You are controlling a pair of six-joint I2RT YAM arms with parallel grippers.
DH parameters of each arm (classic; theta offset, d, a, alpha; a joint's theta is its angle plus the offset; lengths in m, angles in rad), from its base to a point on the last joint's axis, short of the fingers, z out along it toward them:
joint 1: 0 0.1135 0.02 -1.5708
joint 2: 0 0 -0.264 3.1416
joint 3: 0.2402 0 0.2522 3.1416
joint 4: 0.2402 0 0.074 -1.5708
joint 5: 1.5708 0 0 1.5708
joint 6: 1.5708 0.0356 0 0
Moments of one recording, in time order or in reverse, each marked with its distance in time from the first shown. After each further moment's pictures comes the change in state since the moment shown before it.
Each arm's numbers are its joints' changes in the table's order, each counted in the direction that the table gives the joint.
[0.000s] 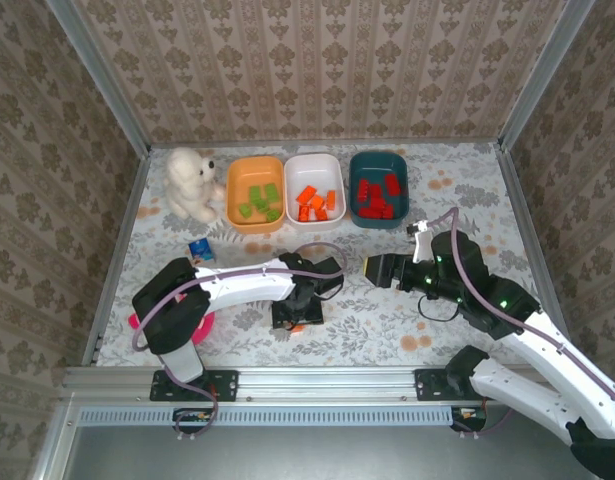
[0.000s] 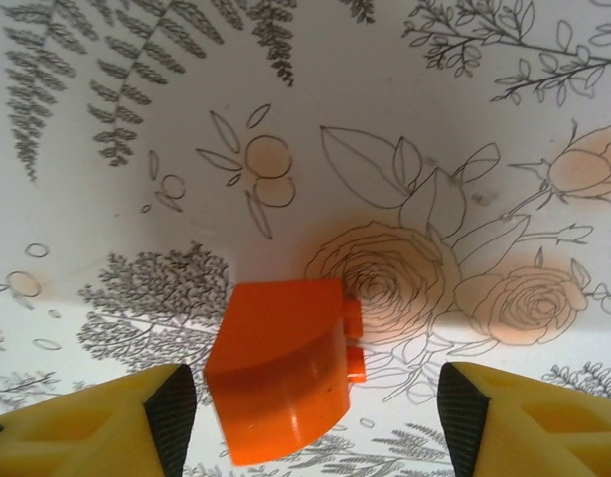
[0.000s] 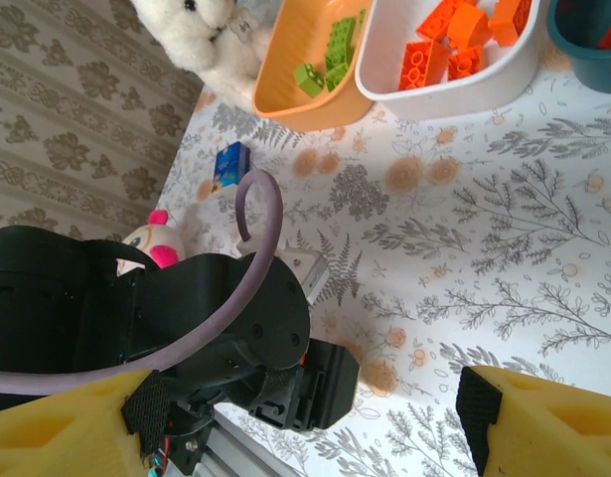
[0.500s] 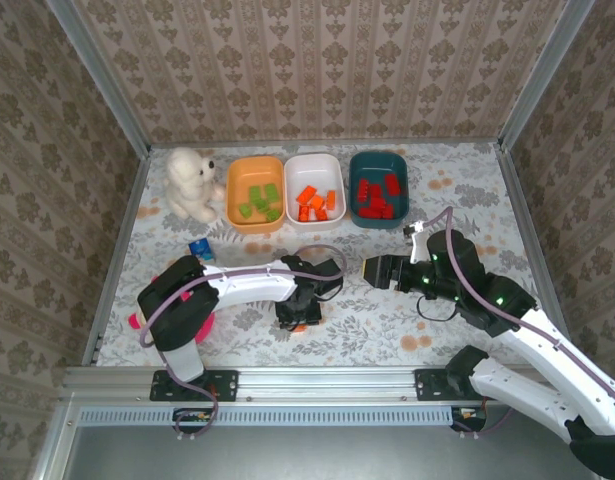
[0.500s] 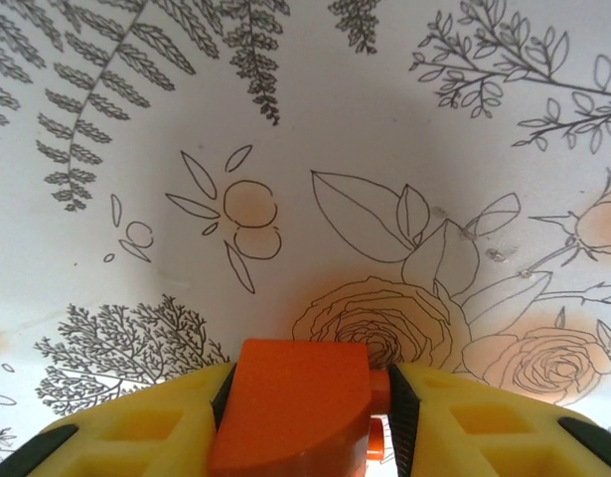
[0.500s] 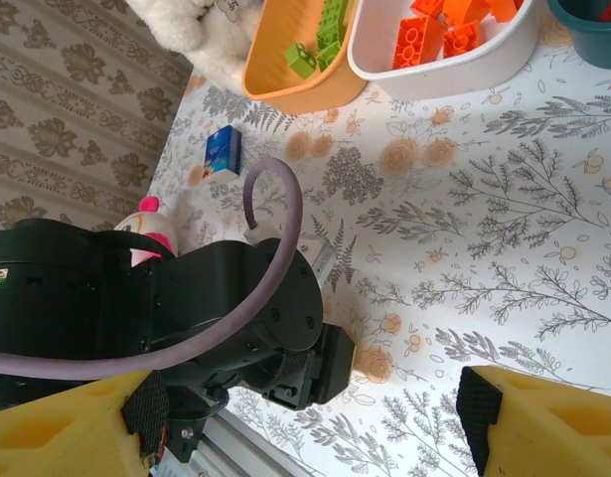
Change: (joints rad) left arm 0.013 0.036 -0.035 -0.073 -0.001 0.004; right arm 0.000 0.020 0.000 0.015 -0.014 0.000
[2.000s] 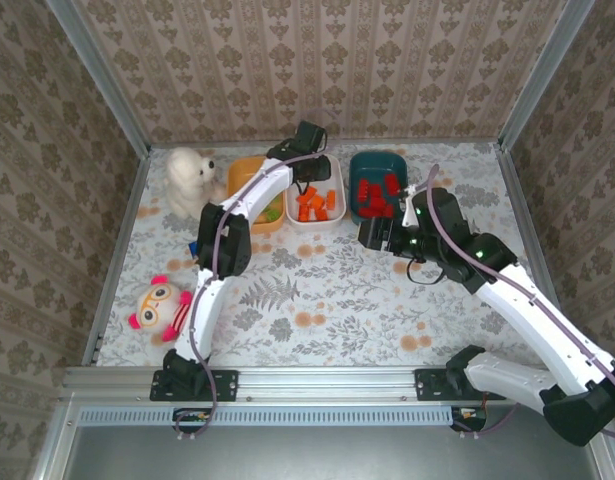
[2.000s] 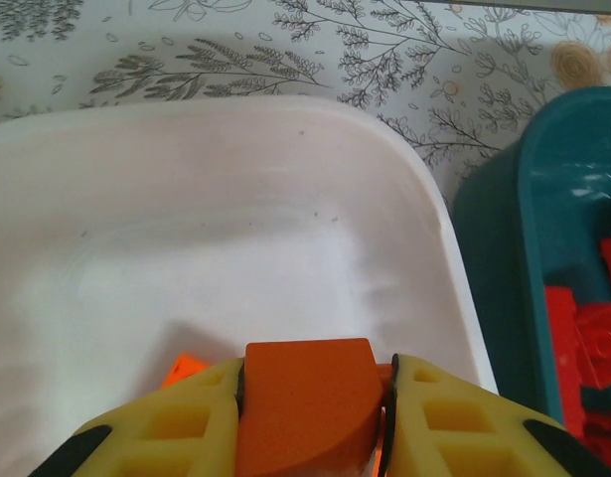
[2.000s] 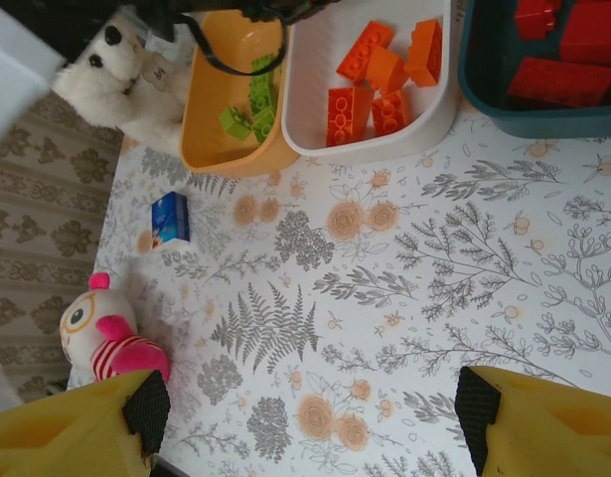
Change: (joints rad) left arm 0.529 0.731 1.266 -0.204 -0.014 0.695; right arm -0.120 0.265 0.240 0.065 0.038 0.000
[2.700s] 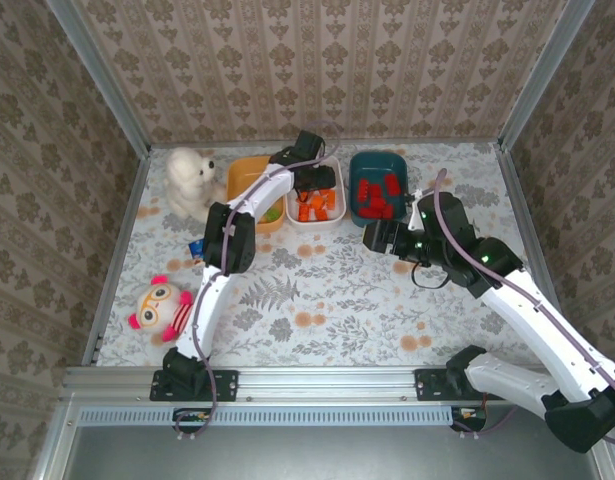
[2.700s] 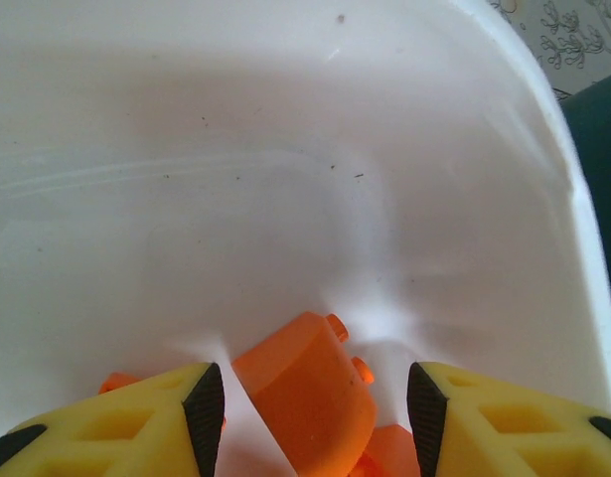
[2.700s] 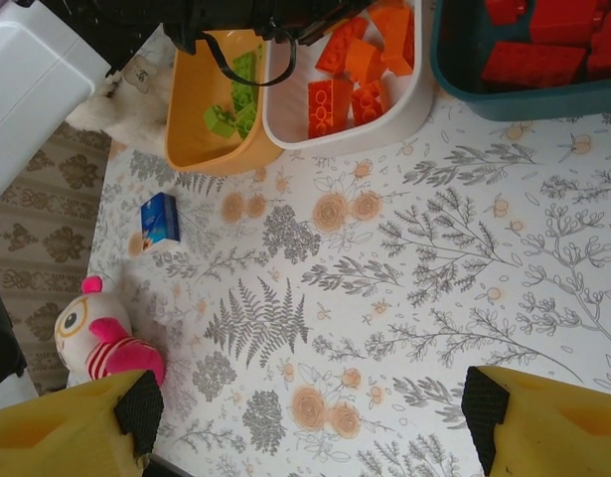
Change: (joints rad) left arm 0.021 0.082 0.019 0.004 0.115 -0.039; right arm -0.017 -0.016 -0.007 0.035 0.005 0.010
